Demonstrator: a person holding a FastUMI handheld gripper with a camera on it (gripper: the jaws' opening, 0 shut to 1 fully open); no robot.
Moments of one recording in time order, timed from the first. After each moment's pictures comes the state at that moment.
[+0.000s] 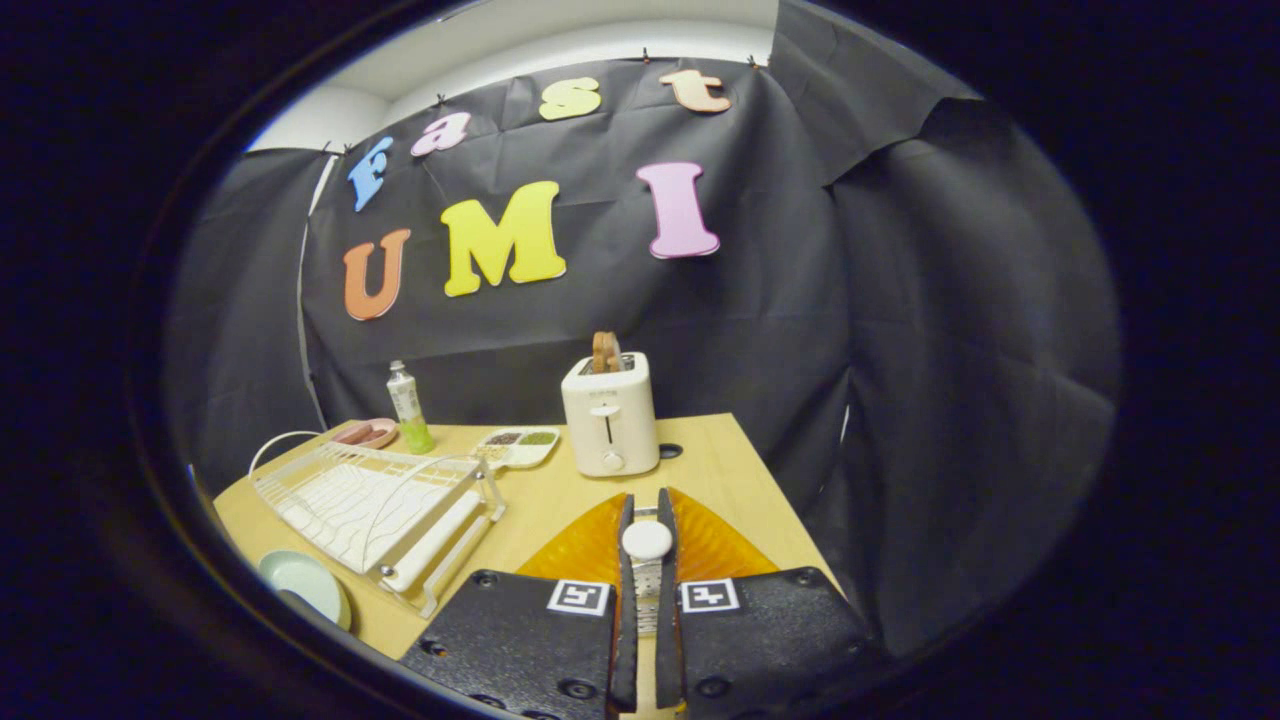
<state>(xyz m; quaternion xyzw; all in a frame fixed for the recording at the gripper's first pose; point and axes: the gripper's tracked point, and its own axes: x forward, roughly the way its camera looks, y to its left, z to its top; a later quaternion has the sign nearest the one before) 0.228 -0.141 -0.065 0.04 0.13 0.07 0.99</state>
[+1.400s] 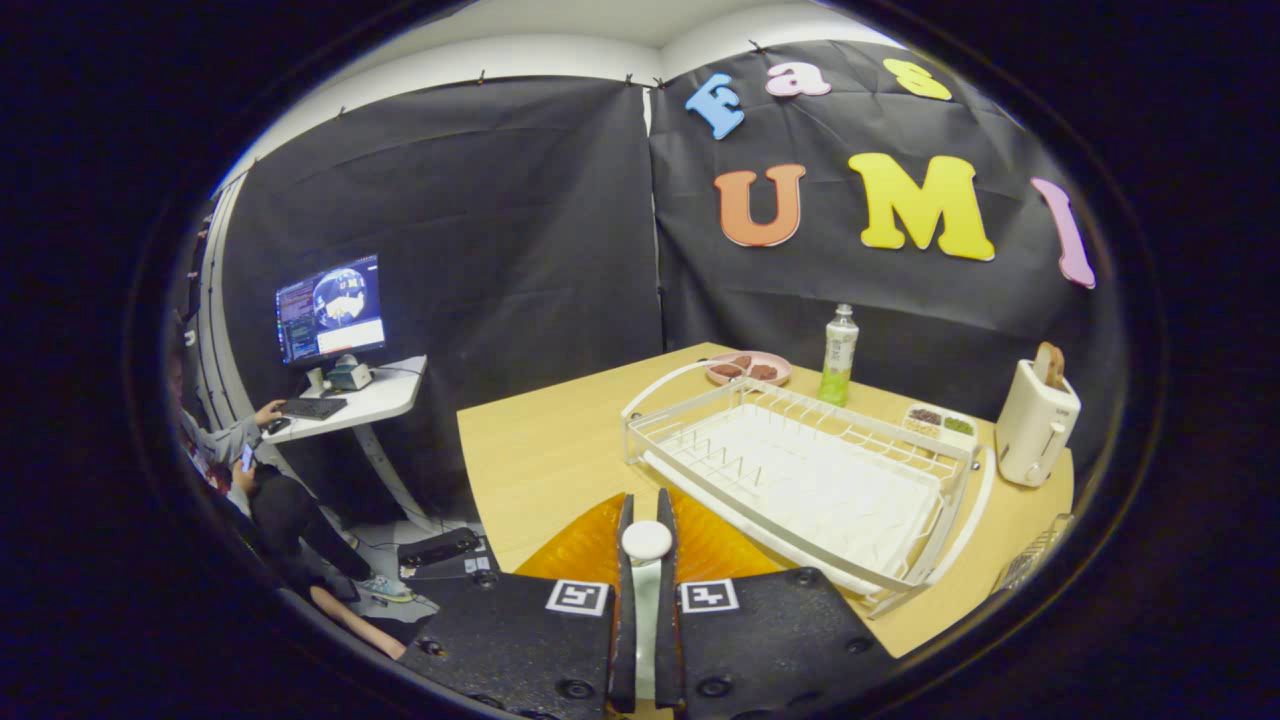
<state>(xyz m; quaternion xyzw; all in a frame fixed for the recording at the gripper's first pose) 0.025 0.223 -0.093 -0.11 0.19 0.51 0.83</state>
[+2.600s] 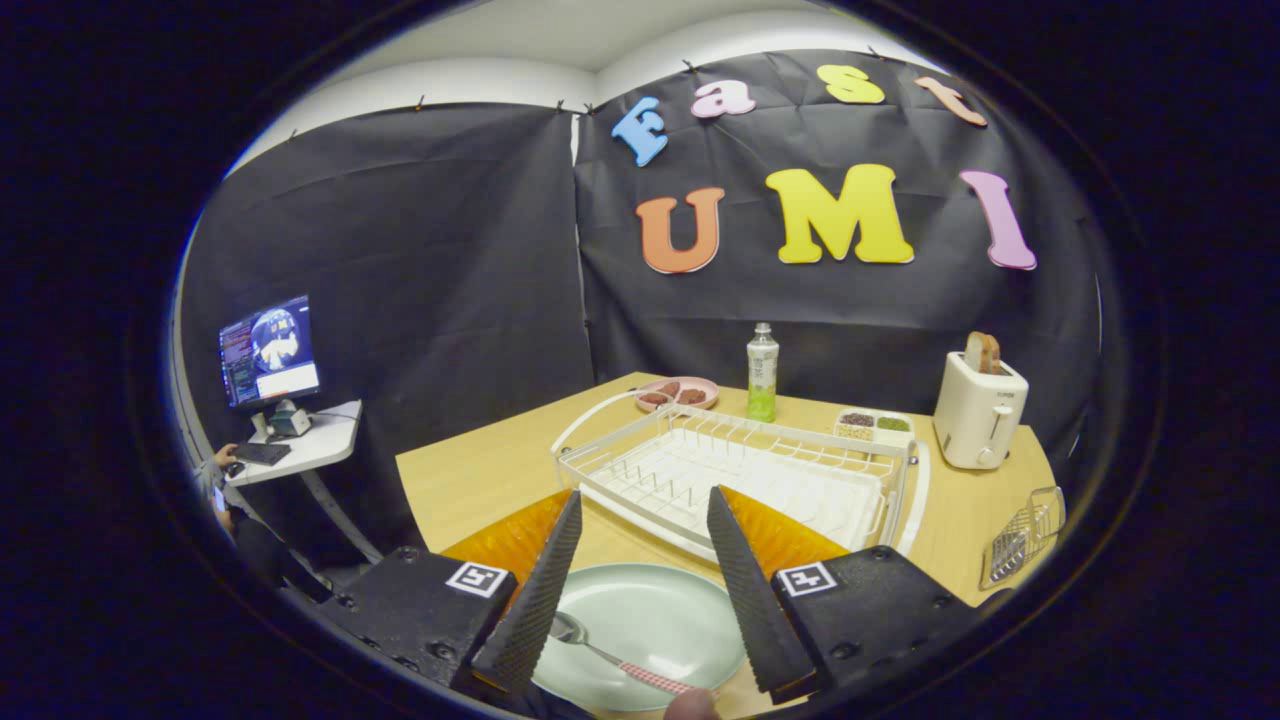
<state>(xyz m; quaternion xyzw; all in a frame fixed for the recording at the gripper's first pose) 0.051 0.187 -0.058 -0.05 0.15 0.40 0.91</state>
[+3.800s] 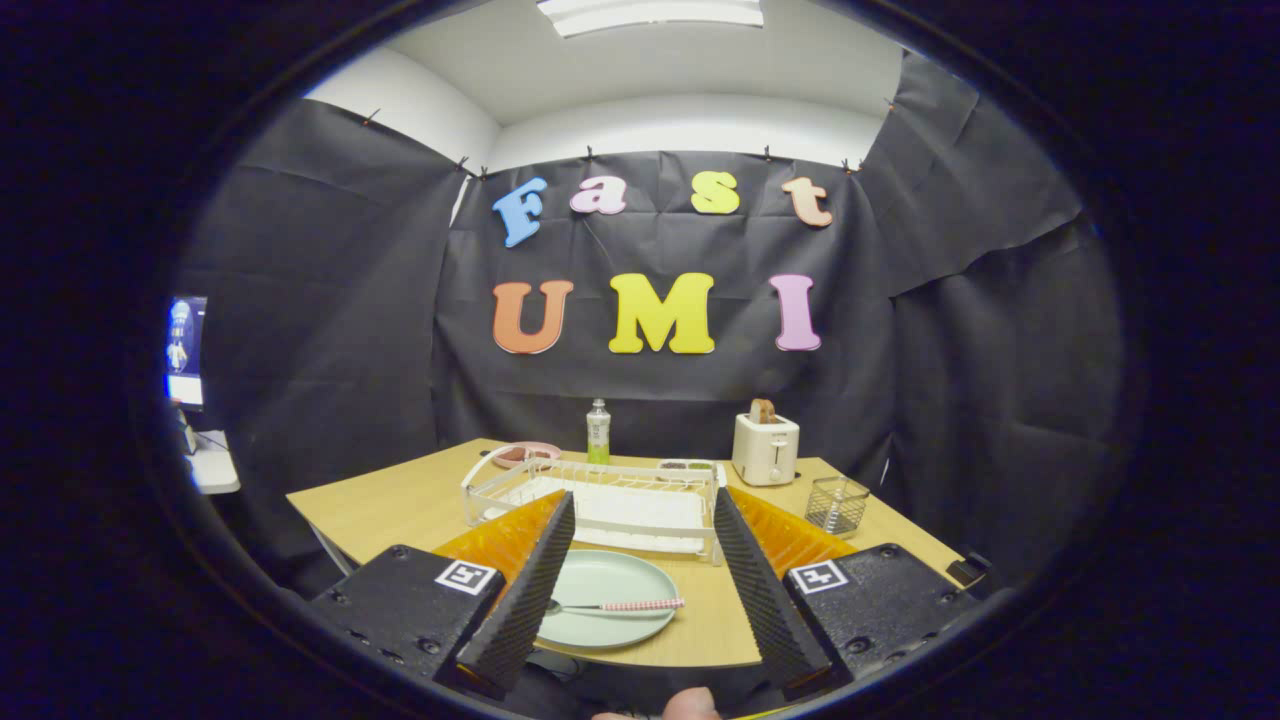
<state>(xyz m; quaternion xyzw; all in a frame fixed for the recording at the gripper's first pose) -0.098 0.110 -0.038 -0.01 0.02 0.12 0.99</state>
